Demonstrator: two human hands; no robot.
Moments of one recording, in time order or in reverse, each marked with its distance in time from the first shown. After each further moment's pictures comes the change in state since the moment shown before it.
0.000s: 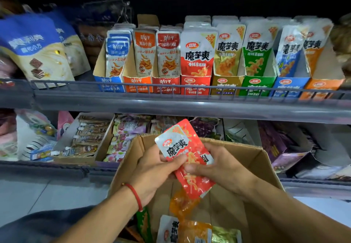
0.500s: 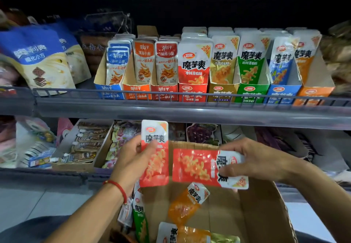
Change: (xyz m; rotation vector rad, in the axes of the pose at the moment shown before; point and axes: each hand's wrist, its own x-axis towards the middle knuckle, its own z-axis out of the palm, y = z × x) left_hand 0.013 0.018 -0.037 0.214 0.265 0.149; right_hand -0.031 -0.043 -0.070 -0.434 -0.188 0.021
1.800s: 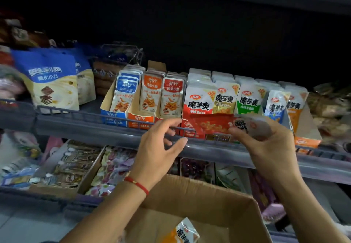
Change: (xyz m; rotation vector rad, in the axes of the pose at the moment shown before) left_hand 0.030 0.079 0.027 0.145 0.084 0.715; right_hand 0.006 -0.067 -0.035 -0.026 1.061 -0.518
